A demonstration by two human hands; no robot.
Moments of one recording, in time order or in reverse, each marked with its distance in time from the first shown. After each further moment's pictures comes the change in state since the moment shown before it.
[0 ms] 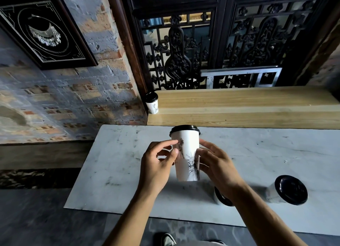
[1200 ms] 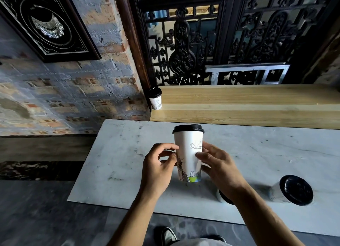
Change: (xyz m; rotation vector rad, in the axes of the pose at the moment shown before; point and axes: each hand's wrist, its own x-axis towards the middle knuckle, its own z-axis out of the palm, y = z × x) left_hand -0.005 -0.017 -0.007 0.006 0.000 0.014; right_hand 0.002 0.011 -0.001 -0.054 -0.091 0.009
